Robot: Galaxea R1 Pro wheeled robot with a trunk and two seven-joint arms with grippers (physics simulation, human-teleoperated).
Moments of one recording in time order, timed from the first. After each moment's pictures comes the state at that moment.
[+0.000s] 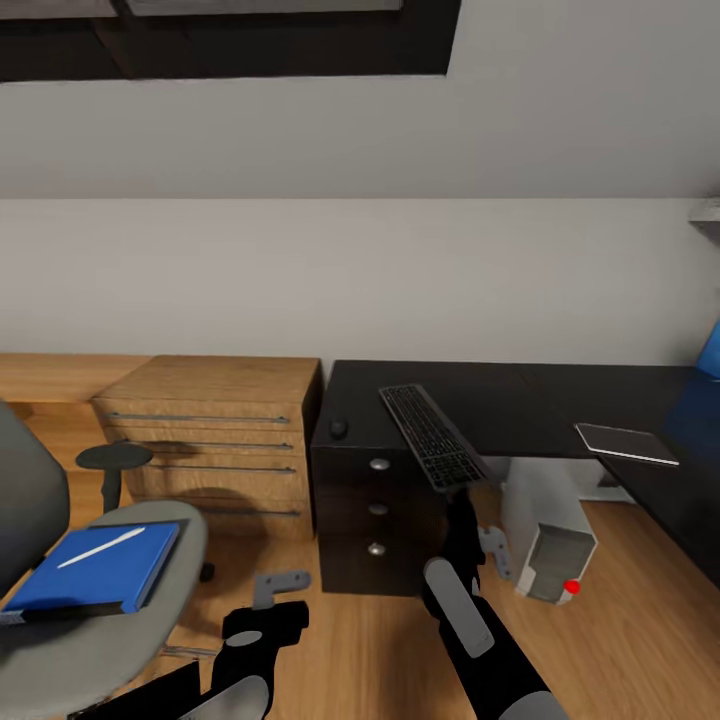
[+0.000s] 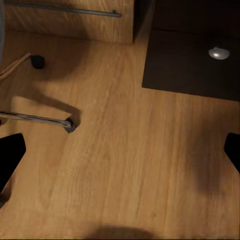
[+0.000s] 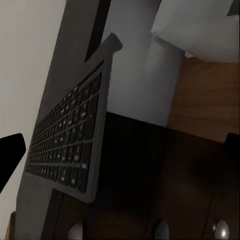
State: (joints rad) left arm -0.51 0.33 -1.18 -1.53 1.28 0.19 1.23; right arm -0.45 0.17 0.22 -1.00 -1.11 -0.67 -0.45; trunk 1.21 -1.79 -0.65
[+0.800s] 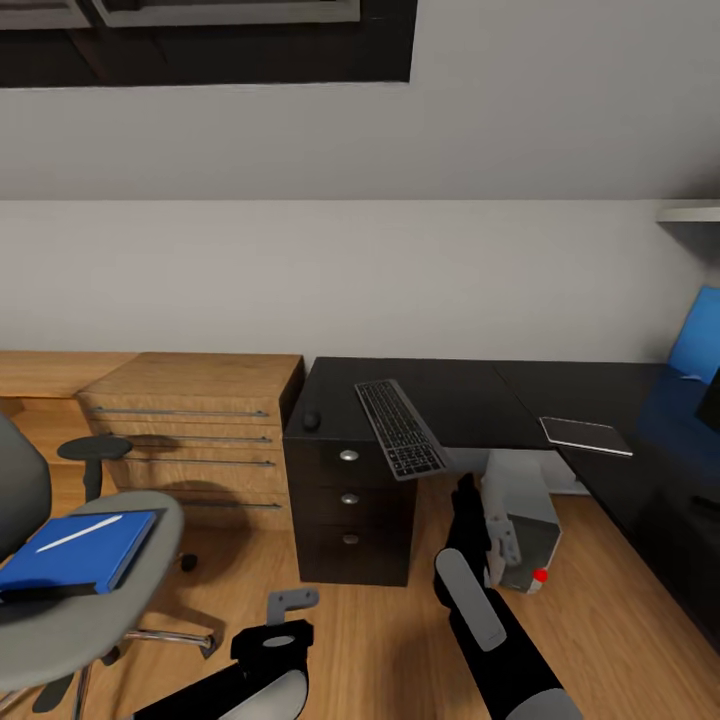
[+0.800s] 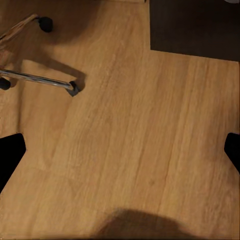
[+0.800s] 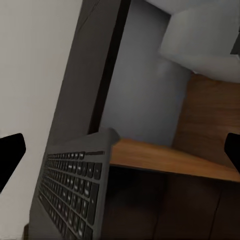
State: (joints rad) left arm -0.51 0.18 -1.18 -1.21 1.27 0.19 1.22; right arm -0.45 0.15 0.20 -1.08 -1.11 -0.60 -0.46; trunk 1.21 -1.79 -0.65
